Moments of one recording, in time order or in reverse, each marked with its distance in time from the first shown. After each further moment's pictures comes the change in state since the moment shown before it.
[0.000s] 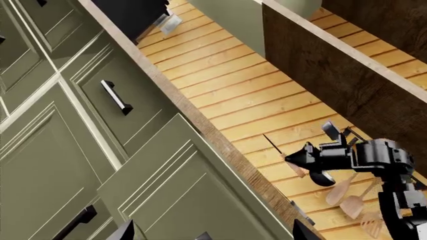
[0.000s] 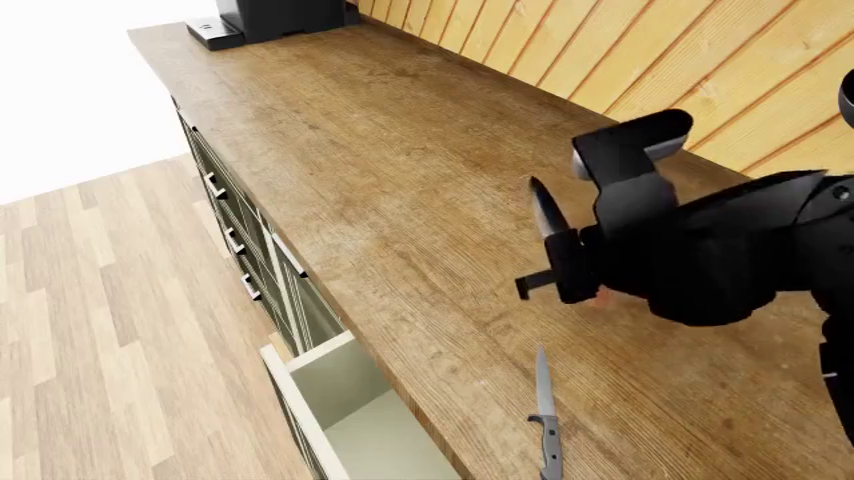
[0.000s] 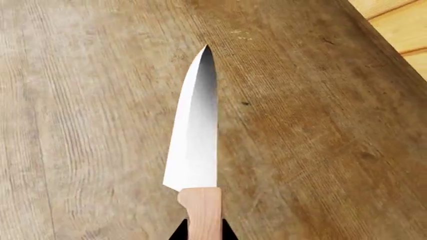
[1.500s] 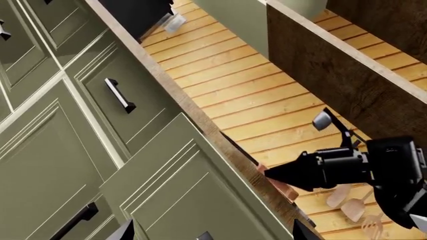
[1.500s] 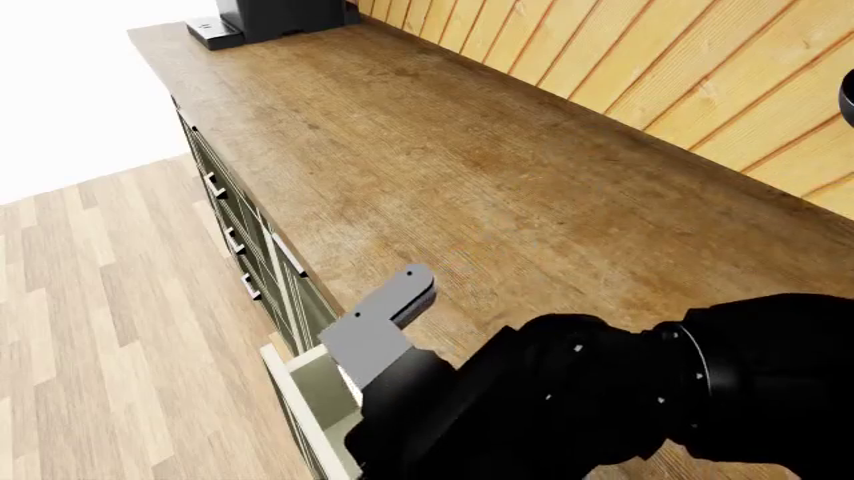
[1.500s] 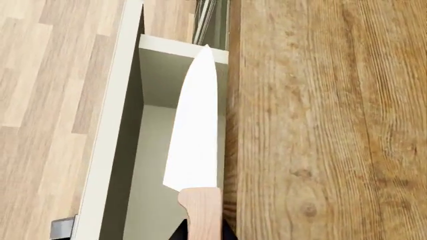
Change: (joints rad) left arm 0.000 -0.012 0.016 0.011 -0.022 0.000 0.000; right arm 0.167 -0.275 -0.811 -0.433 0.359 -0.645 0.155
